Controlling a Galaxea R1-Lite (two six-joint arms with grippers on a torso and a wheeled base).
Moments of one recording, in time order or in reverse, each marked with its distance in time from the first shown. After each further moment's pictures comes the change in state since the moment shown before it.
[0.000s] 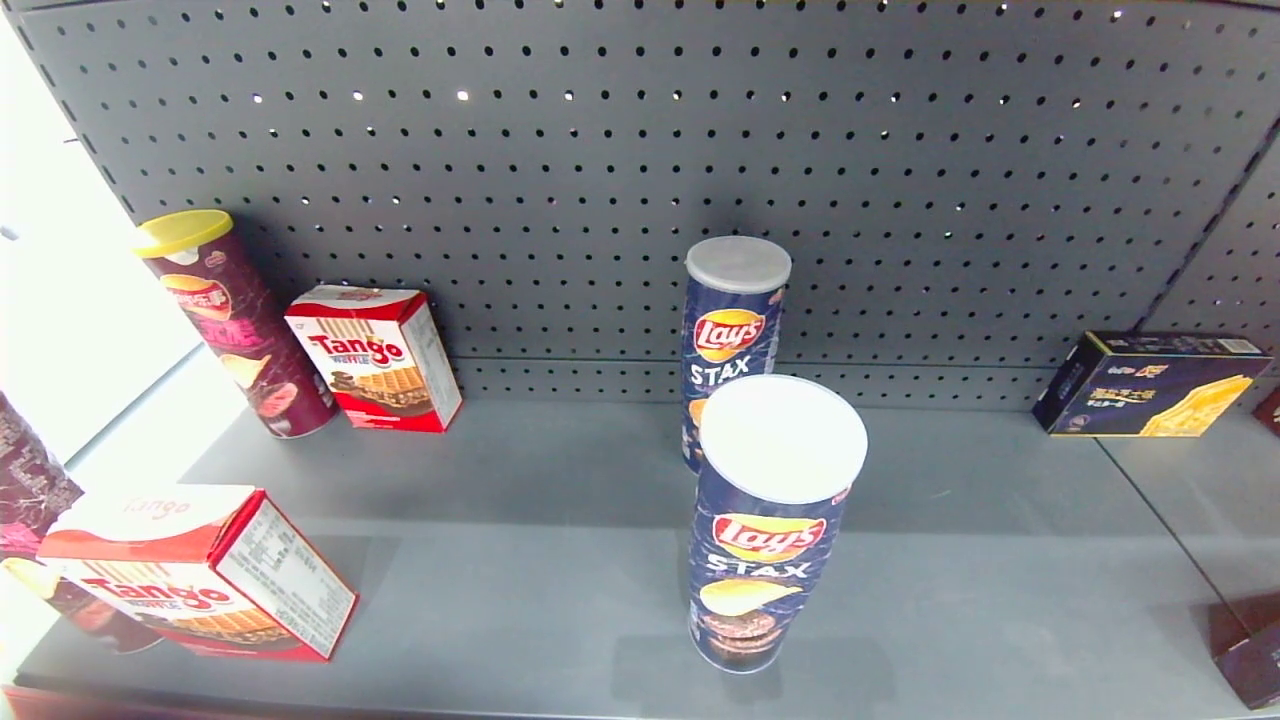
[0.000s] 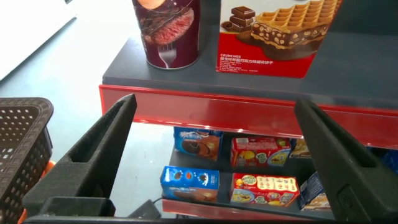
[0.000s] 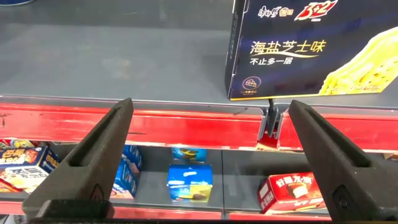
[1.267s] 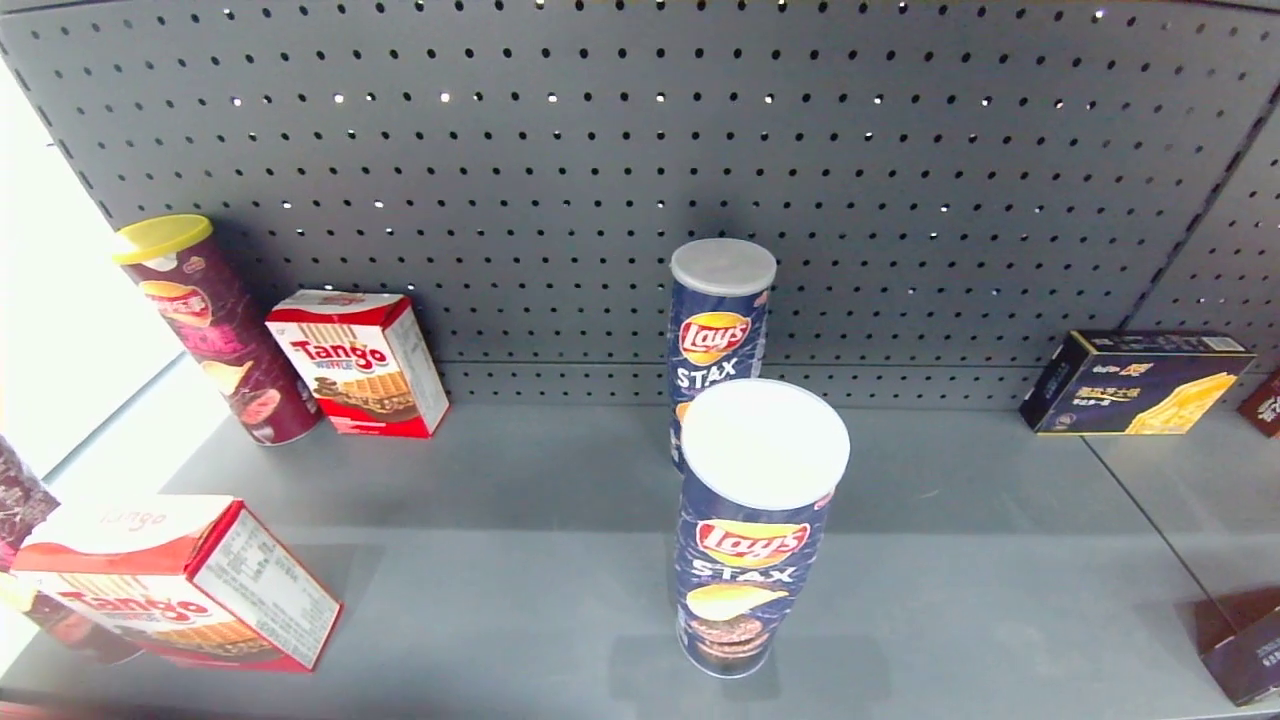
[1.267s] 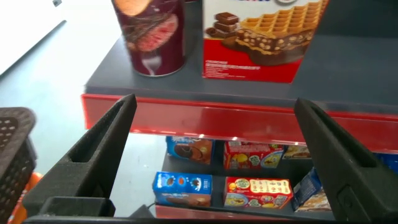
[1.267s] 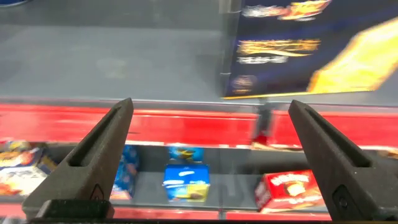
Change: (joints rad) left arm 0.000 0.000 0.000 -0.003 -0.017 0.001; right arm 0.000 0.000 0.000 -0.001 0.000 -0.001
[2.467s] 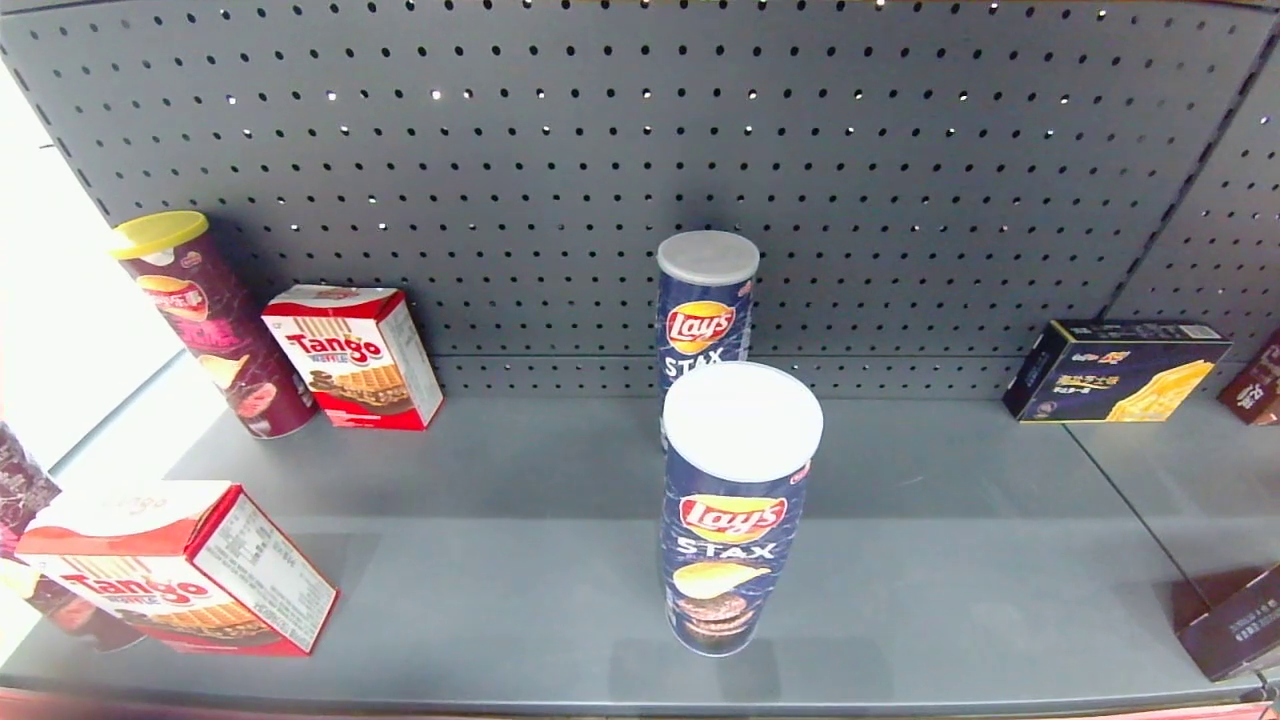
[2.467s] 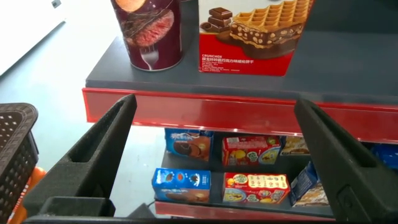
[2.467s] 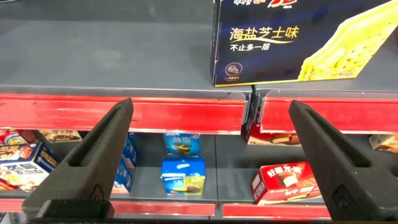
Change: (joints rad) left arm 0.001 0.002 0.000 0.000 0.001 0.001; right arm 0.001 0.000 0.000 0.001 0.000 0.000
